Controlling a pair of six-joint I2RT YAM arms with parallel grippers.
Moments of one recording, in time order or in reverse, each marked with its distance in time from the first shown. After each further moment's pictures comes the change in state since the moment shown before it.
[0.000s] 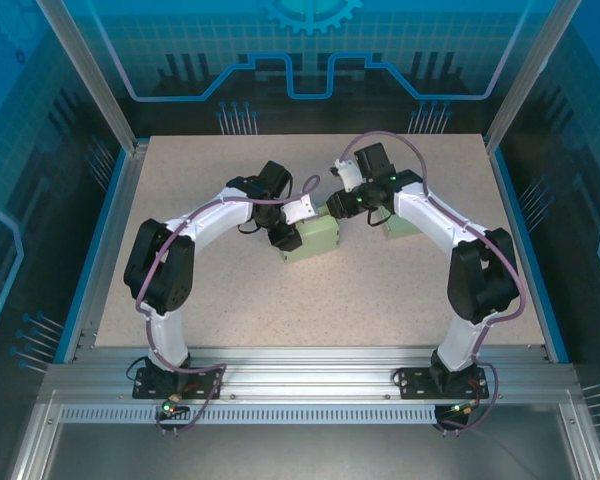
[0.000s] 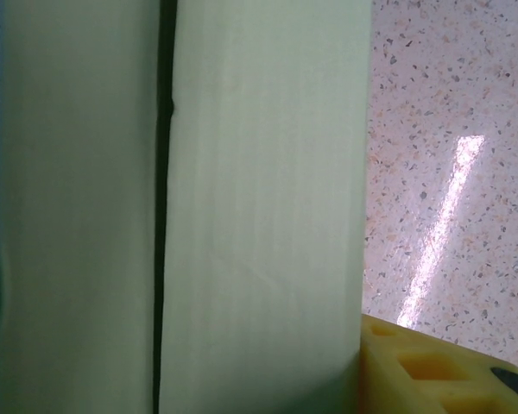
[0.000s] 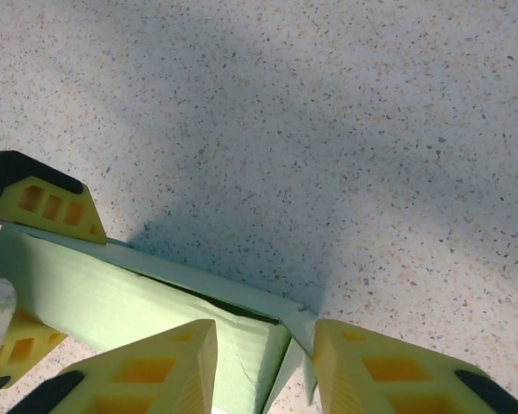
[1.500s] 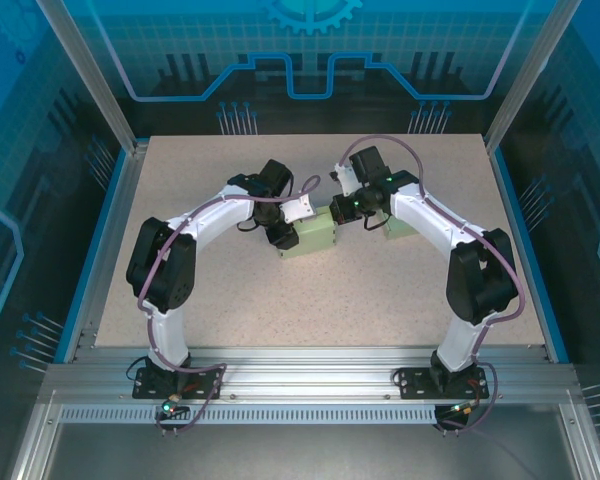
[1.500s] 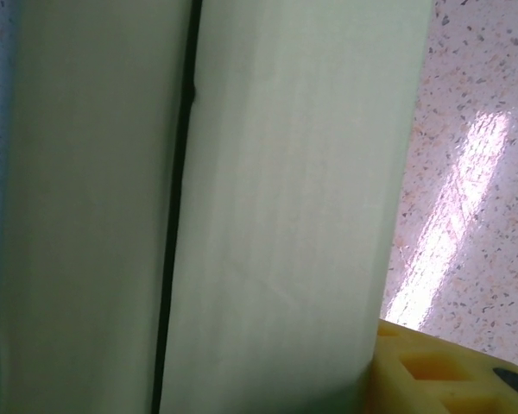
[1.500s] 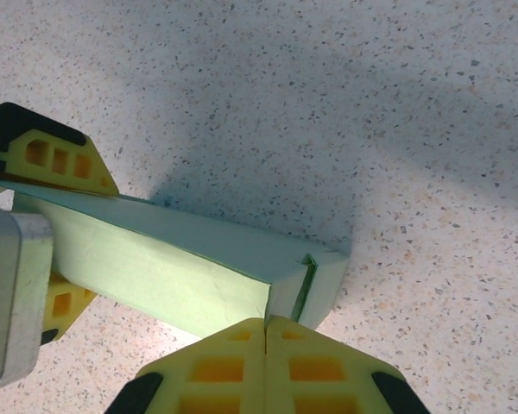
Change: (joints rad) left arm 0.002 0.021 0.035 -0.045 -0.093 0.003; right arm 0.030 0.000 0.013 -0.082 -0.006 0.143
